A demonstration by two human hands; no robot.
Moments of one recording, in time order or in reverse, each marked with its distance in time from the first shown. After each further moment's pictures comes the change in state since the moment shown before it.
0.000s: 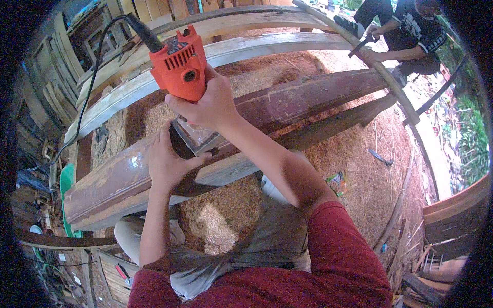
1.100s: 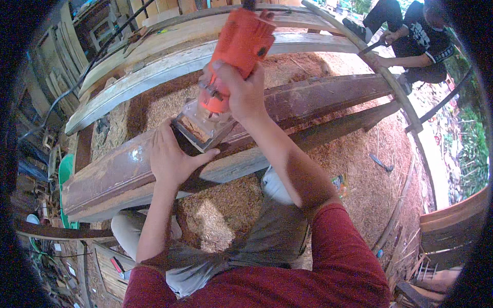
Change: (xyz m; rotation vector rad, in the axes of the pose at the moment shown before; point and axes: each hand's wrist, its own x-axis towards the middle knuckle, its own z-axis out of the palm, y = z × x) left_hand -0.006 -0.001 0.017 0.168 0.240 0.128; right_hand 0.001 0.009 -0.030 0.687 0.192 0.210
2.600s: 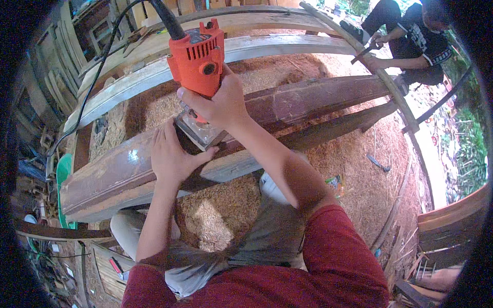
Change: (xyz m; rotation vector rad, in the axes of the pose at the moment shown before) left_hand 0.000 -0.003 0.001 0.003 -0.008 0.014; right_hand -0.014 0.007 0.024 -0.662 -0.182 -0.080
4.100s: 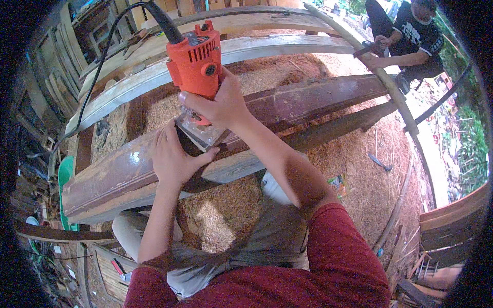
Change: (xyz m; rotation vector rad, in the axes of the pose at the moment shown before) left_hand -0.001 0.003 0.000 0.045 0.068 0.053; right_hand 0.003 0.008 -0.006 0.197 -0.098 0.042
